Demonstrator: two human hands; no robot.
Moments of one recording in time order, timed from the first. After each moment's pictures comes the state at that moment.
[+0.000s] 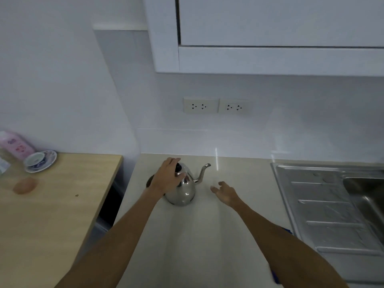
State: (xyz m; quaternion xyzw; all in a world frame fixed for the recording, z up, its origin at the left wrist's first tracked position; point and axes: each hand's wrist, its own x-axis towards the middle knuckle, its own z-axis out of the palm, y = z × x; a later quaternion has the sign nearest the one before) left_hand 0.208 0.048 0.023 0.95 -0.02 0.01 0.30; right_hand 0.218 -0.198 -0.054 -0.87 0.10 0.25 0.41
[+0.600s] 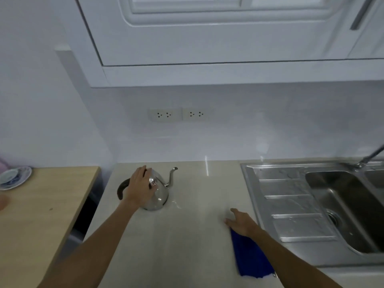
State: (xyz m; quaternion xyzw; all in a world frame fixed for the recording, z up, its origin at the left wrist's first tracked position) left_hand 0.188 0.012 0.010 0.99 -0.01 0.05 0.13; right_hand 0.119 -0.380 -0.060 -0.91 0.04 0.30 0.29
